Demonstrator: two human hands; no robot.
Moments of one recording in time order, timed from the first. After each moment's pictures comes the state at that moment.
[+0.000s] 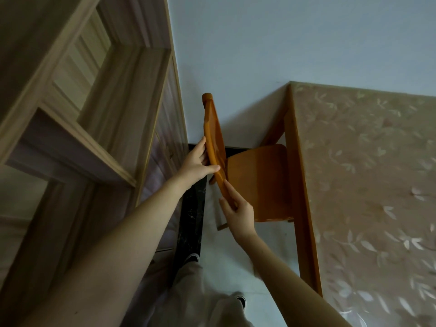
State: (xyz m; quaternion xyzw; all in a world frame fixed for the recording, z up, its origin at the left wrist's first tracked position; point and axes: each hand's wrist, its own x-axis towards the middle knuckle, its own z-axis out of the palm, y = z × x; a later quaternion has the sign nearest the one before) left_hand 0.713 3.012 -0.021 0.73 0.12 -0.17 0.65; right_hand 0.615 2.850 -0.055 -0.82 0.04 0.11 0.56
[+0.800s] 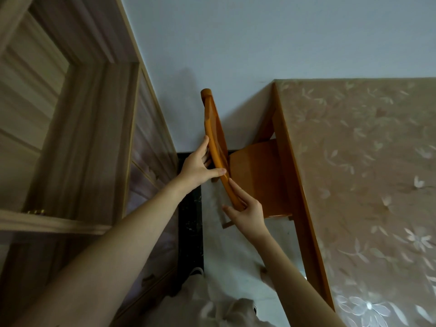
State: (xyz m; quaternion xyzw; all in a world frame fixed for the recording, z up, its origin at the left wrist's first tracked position) left_hand 0.798 2.990 -0.035 0.75 0.04 -0.20 0.62; right_hand 0.691 2.820 -0.057 -0.80 0.04 0.10 0.59
